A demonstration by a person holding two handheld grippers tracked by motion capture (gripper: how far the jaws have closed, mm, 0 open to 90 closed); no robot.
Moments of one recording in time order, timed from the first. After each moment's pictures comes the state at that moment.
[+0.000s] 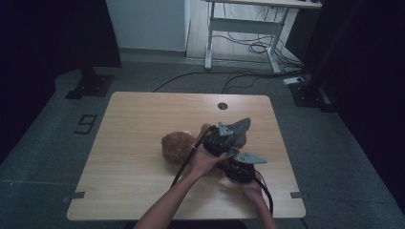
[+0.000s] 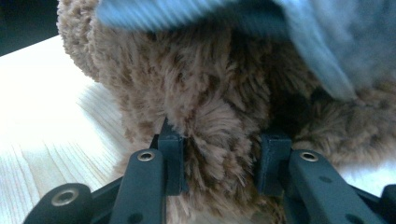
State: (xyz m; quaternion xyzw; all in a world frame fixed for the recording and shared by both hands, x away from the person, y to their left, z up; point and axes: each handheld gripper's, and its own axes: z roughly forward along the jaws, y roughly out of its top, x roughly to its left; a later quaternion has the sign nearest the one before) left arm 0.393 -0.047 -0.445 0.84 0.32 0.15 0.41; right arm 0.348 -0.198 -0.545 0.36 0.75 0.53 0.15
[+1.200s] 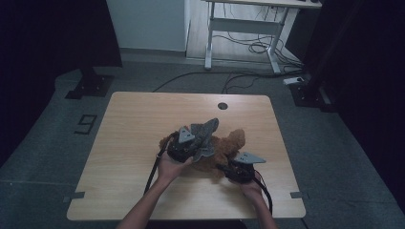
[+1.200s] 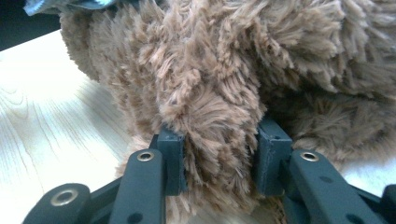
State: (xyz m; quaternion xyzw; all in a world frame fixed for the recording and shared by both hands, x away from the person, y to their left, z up) left arm 0.369 0.062 -0.451 0.81 0.36 0.18 0.43; right arm 0.348 -0.196 -0.545 0.36 0.76 0.53 0.14
